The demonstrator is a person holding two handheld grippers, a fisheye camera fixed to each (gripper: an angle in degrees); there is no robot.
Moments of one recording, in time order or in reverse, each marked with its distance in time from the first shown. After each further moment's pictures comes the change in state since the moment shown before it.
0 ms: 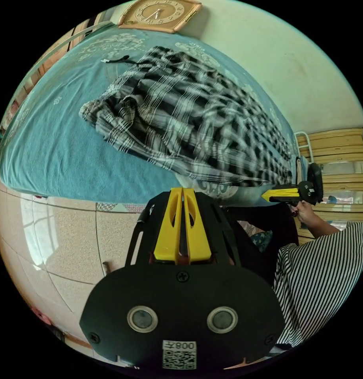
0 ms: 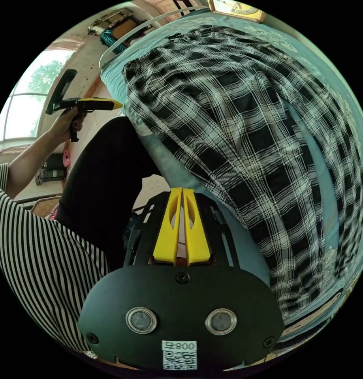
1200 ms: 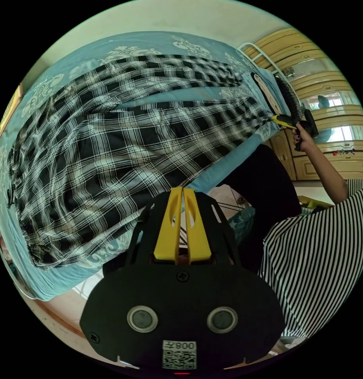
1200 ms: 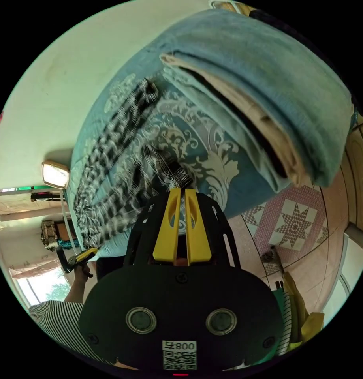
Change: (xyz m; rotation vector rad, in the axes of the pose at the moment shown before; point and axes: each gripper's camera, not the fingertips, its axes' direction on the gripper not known) left arm -0.181 0.118 0.474 -0.315 -0.086 0.554; right arm 0.027 0.556 -0.256 0.633 -0.179 1.242
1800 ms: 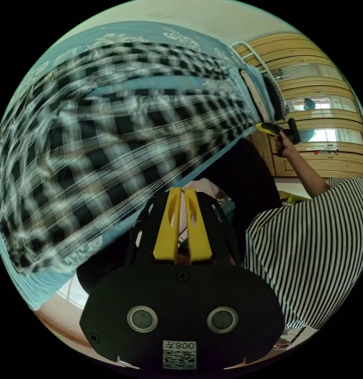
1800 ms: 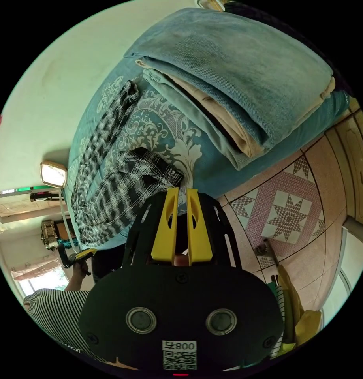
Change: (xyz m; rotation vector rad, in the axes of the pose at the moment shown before) left arm -0.132 0.107 0.225 0.001 0.217 0.050; right arm 0.052 0.094 -0.100 -0.042 0.032 0.031
